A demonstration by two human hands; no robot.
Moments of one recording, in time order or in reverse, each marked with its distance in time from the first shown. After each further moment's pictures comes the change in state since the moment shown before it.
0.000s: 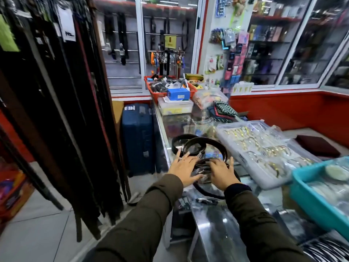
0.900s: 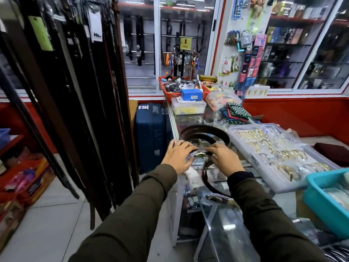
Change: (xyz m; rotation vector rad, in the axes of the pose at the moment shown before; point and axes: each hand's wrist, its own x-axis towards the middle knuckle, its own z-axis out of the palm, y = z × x) left_hand -0.034 -0.047 -0.029 -0.123 0.421 -0.015; right_hand 0.003 -0.036 -0.046 0.141 0.290 -0.236
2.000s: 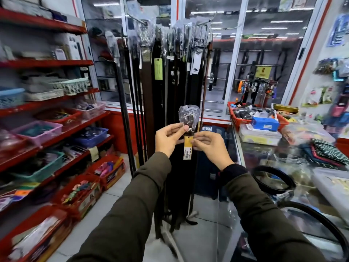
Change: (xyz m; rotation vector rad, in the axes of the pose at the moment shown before) left_hand -0.093 -0.096 -0.220 -1.059 0.817 -0.622; right_hand 0.080 -0.257 -0.034 1.286 -0.117 -0.286
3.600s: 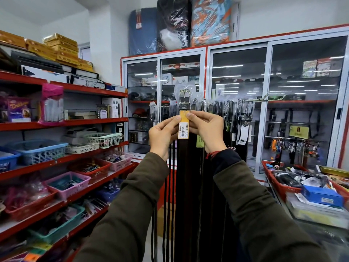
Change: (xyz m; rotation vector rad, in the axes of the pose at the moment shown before) left_hand 0.151 0.198 -0.091 -0.239 0.092 0.215; right_hand 0.191 -0.206 0.138 0.479 0.131 -0.258
